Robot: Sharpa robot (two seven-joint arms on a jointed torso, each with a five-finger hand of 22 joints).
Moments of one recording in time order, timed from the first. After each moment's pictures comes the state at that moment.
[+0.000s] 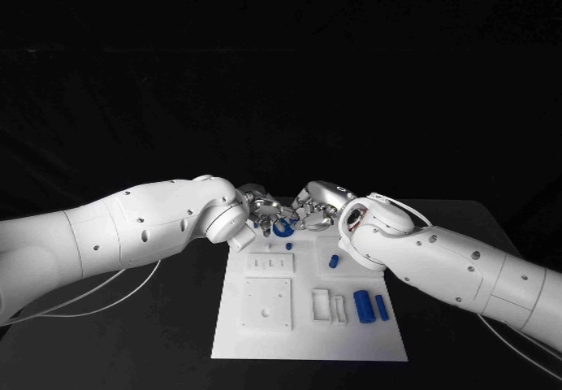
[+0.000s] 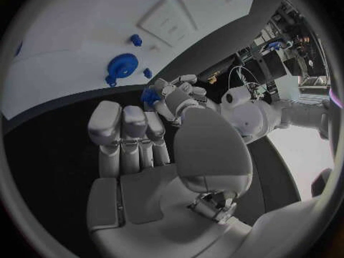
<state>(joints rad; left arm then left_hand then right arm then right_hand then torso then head) 1.45 -0.51 -0.21 1.25 -0.45 -0.17 -0.37 1.21 -0.01 0.20 -0.06 0.51 1.25 0.06 0.07 0.11 1.48 -0.06 0.41 0.18 1.36 -0.11 1.13 0.60 0.04 1.00 -0.14 1.14 0.55 1.09 -0.55 0.19 1.33 -1.55 -0.25 -0.19 1.27 -0.11 0.39 -0.16 0.28 1.20 0.07 0.06 0.10 1.35 -0.03 1.08 1.29 1.44 -0.09 1.00 1.05 0.08 1.46 -0.11 0.96 1.31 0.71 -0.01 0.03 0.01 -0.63</state>
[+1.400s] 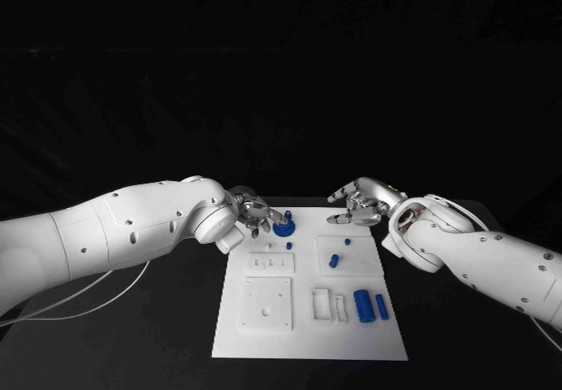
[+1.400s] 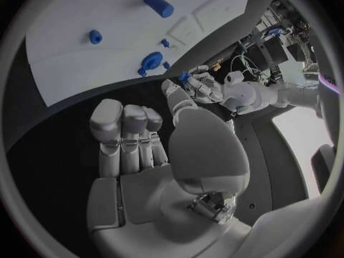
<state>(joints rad) 1.45 -0.56 -0.21 1.26 -0.48 -0.14 -0.39 1.18 -0.01 0.24 -0.07 0.45 1.27 0.05 0.06 0.11 1.48 -0.08 0.62 0.24 1.41 -0.13 1.28 0.78 0.04 1.01 -0.16 1.17 0.58 1.07 -0.76 0.22 1.37 -1.37 -0.29 -0.05 1.31 -0.13 0.09 -0.04 0.33 0.95 0.12 0.06 0.06 1.28 0.01 0.99 1.18 1.43 -0.07 0.97 1.01 0.09 1.47 -0.09 0.91 1.31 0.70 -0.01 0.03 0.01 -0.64</state>
